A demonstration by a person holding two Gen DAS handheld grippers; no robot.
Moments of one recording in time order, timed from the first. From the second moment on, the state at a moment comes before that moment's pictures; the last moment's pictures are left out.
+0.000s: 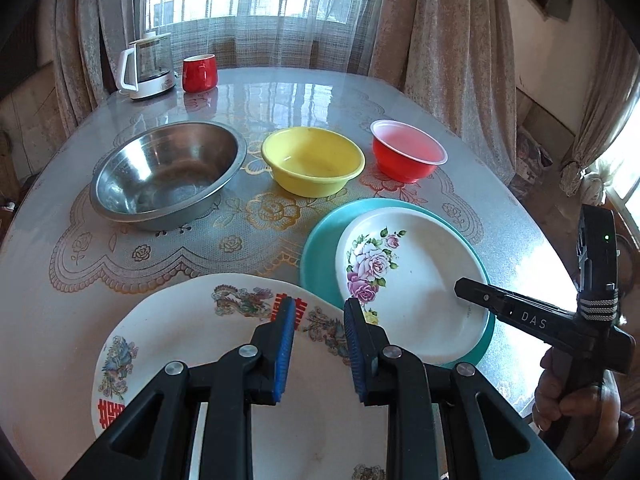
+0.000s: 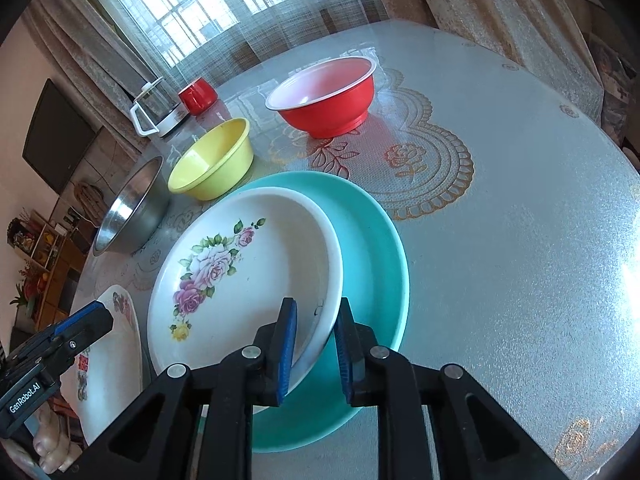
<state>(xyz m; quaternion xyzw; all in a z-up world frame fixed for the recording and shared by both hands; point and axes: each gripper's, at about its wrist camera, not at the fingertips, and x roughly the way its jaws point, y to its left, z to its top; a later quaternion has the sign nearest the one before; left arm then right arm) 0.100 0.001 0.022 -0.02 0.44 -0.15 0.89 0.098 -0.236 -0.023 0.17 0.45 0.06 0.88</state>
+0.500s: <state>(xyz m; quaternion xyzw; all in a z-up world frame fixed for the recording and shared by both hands) 0.075 0.052 0.020 -0.05 0.43 -0.10 0.90 0.090 -0.237 -0.022 0.18 0.45 0.05 0.88</state>
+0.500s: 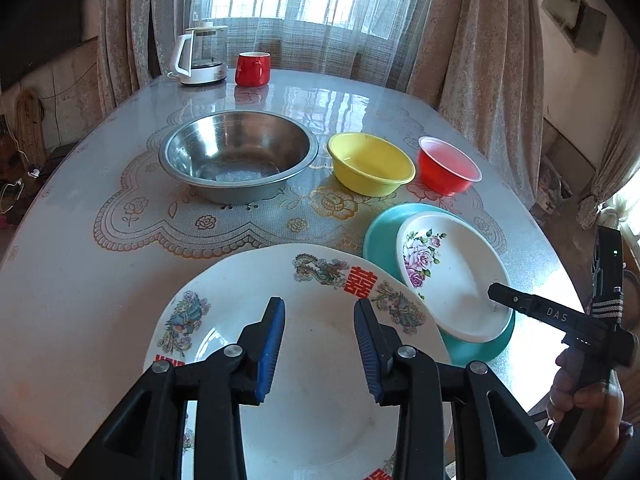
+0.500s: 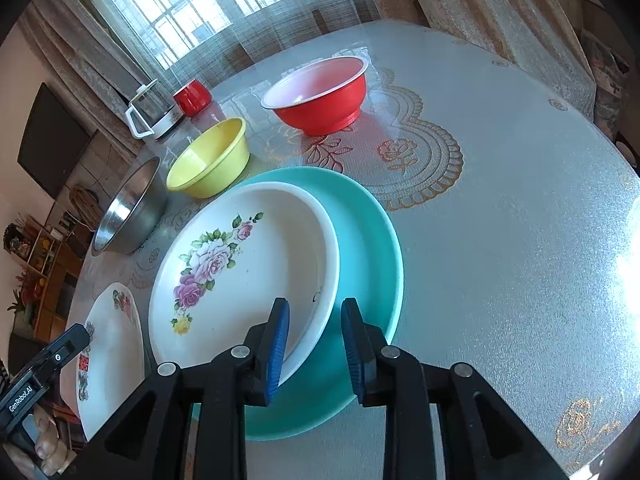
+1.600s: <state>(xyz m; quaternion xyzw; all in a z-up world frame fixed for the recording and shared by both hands) 0.067 0.121 0.006 -0.10 0.42 -0.07 0.90 0.042 -0.168 -0.012 0.21 0.45 0.33 0.80</state>
